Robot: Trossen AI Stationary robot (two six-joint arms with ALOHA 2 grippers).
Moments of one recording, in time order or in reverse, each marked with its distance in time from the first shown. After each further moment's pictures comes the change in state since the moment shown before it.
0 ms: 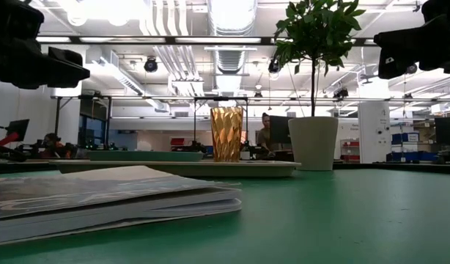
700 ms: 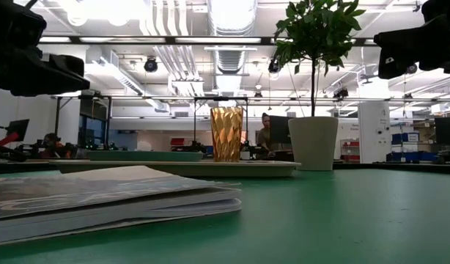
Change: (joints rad) left arm 0.000 0.074 0.000 0.000 0.000 0.000; right arm 0.000 0.000 0.000 0.000 0.000 0.000
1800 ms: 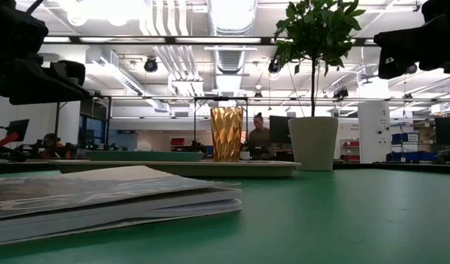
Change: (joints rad) left arm 0.000 0.066 -0.002 0.001 0.000 0.000; right arm 0.000 0.000 0.000 0.000 0.000 0.000
